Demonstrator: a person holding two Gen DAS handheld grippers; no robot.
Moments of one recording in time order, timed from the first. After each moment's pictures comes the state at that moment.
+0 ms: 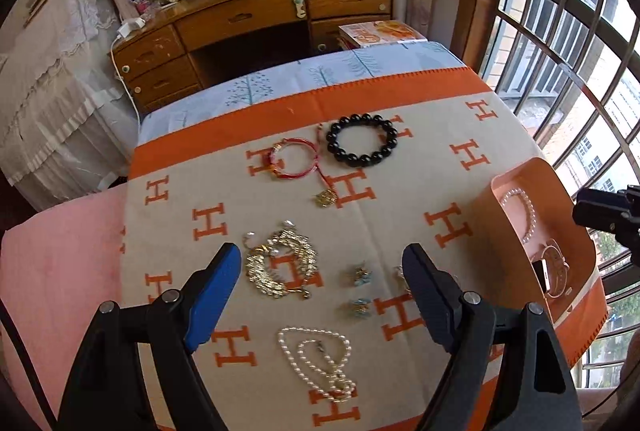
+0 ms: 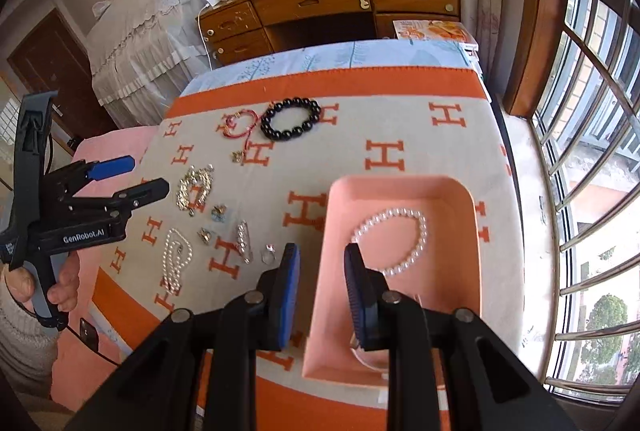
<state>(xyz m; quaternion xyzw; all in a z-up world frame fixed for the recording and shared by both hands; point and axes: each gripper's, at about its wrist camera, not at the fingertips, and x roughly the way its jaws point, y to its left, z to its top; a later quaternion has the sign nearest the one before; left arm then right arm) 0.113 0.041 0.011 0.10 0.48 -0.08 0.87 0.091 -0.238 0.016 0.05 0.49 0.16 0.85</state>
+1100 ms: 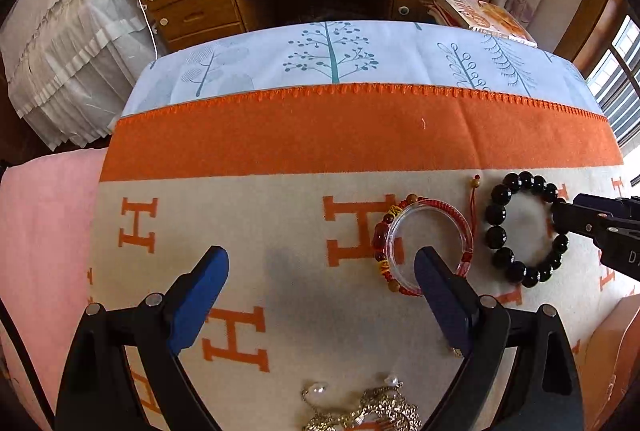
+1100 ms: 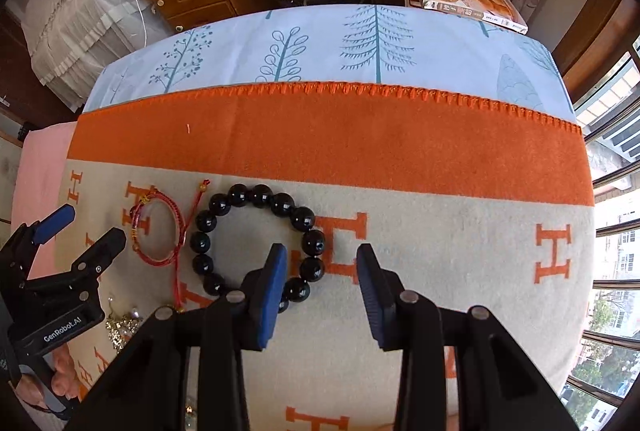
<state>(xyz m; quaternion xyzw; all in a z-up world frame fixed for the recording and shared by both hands) 0.302 0.098 -0.106 0.03 0.56 0.01 0.83 0.326 -0.145 -0.093 0.00 0.62 0.09 0.78</state>
